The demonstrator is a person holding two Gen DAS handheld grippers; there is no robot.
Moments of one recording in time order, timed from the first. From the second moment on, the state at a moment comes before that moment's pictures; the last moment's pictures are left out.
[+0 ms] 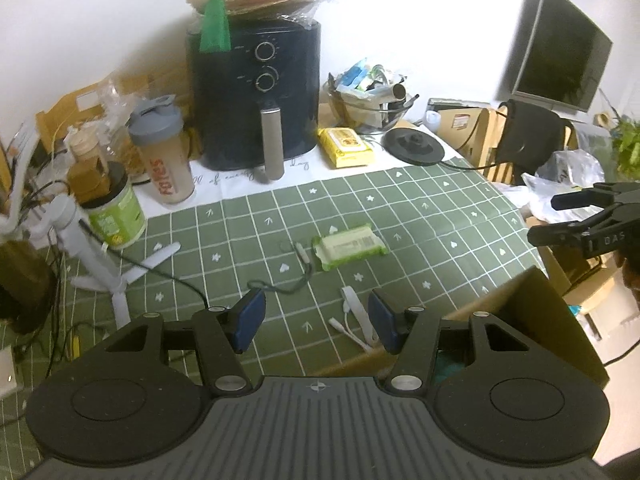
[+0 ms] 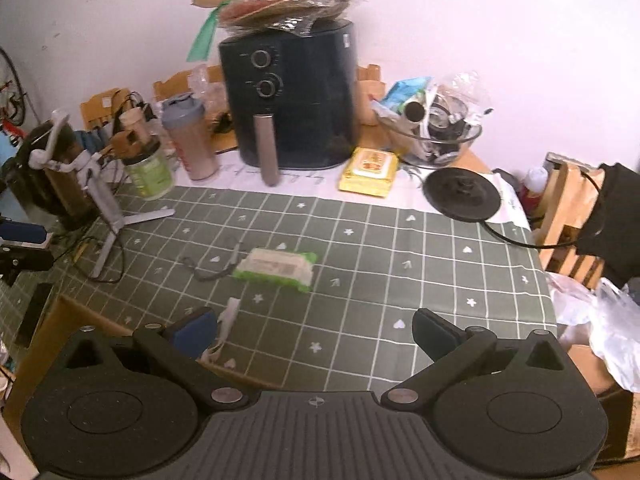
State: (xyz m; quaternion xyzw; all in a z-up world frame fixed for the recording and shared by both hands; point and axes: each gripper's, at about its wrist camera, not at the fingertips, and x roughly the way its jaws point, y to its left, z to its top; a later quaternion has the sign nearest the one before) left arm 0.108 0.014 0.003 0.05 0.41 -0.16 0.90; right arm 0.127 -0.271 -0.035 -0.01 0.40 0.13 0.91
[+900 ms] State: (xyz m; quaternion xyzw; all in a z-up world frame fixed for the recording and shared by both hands) left arm 0.217 0.001 -0.097 0.13 0.44 -0.26 0.85; right arm 0.144 -0.293 -0.054 0.10 0.47 0.12 0.87
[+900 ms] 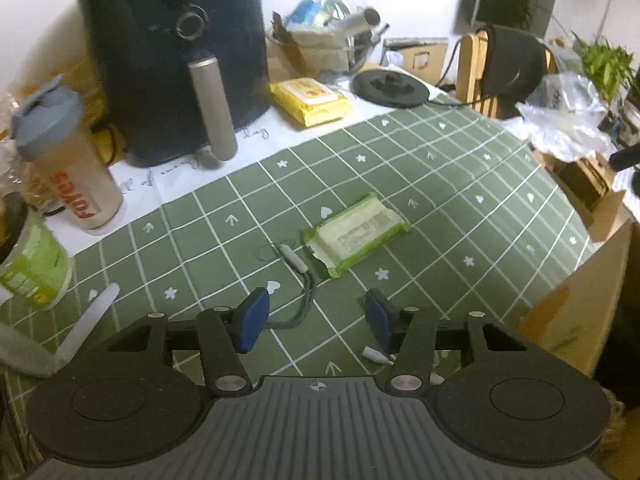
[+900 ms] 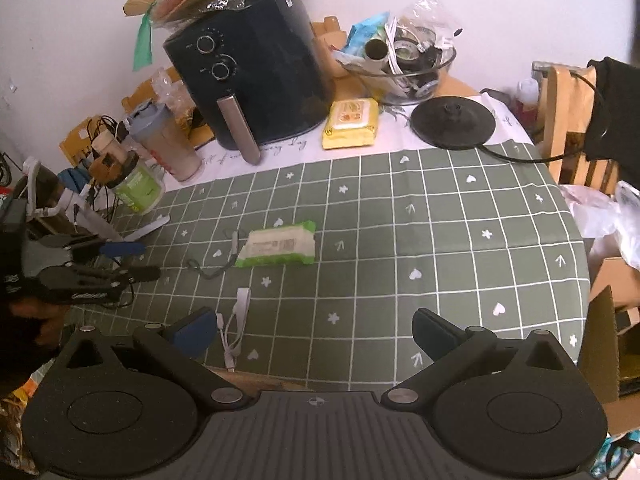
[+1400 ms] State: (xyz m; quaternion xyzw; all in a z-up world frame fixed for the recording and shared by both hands) left arm 0.261 -0.019 -0.176 0.19 0.48 -0.27 0.81; right arm 0.138 -0.295 -0.053 0.11 0.46 0.10 0.87
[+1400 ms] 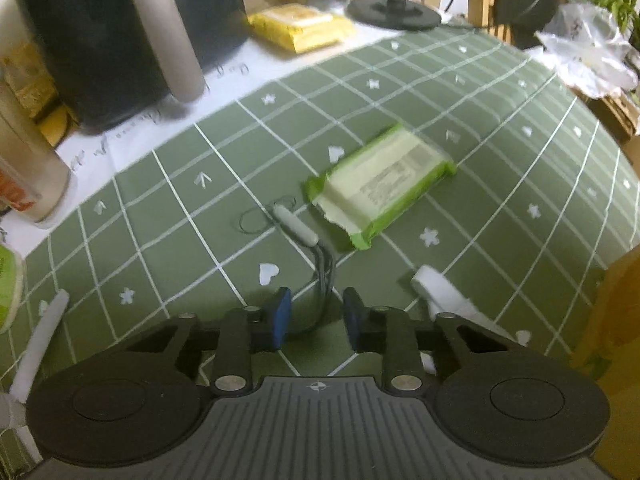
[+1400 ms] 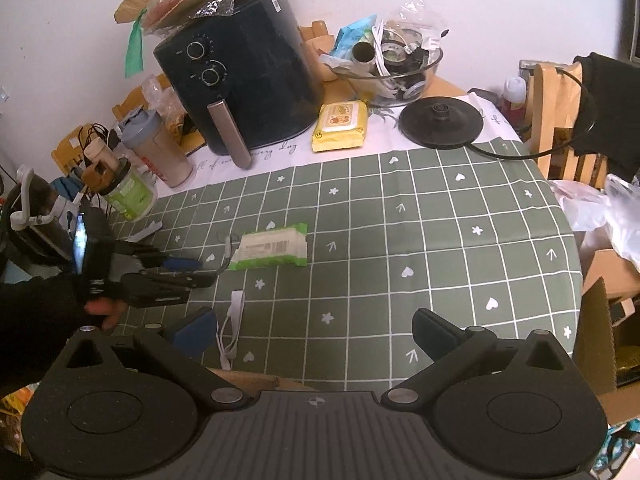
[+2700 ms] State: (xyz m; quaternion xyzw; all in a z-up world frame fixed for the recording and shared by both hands) left arm 0.215 -0.016 -0.115 0.17 0.46 -0.28 0.83; right arm 0.170 -0.294 -0.054 0.02 0.47 0.15 0.87
